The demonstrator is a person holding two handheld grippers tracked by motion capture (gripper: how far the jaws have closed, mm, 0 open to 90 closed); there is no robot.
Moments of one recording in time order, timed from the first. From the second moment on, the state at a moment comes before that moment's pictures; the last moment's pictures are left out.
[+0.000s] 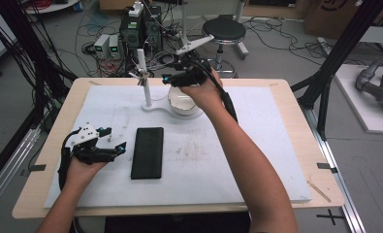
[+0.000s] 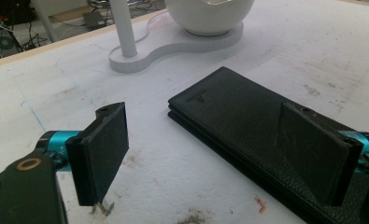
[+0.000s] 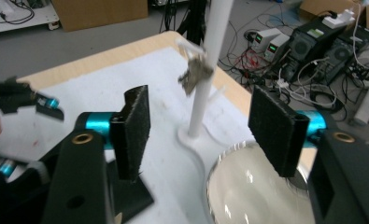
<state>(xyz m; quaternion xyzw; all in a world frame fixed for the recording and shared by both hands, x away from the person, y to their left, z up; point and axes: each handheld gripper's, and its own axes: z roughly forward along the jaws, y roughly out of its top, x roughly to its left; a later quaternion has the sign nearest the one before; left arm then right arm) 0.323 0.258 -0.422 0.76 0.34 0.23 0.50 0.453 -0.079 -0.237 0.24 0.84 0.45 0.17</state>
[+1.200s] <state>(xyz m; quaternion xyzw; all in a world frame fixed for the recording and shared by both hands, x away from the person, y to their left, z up) 0.336 0.246 -0.416 0.76 0.31 0.22 0.53 0.332 -0.294 -0.383 0.39 0.73 0.53 0.21</state>
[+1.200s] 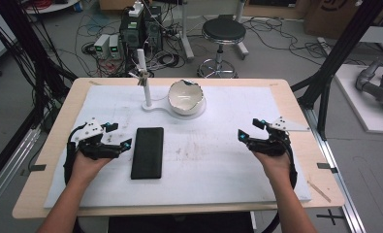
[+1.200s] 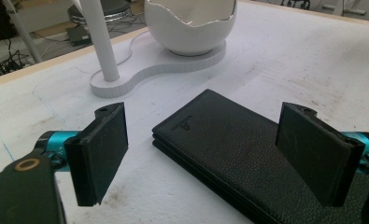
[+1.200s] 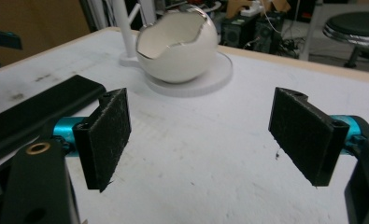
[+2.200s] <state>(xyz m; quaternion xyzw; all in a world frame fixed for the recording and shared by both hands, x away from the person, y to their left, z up) 0.329 0.263 -0.415 0.76 0.33 0.23 0.51 0.342 -0.266 -0.397 0.40 0.74 0.52 0.17</state>
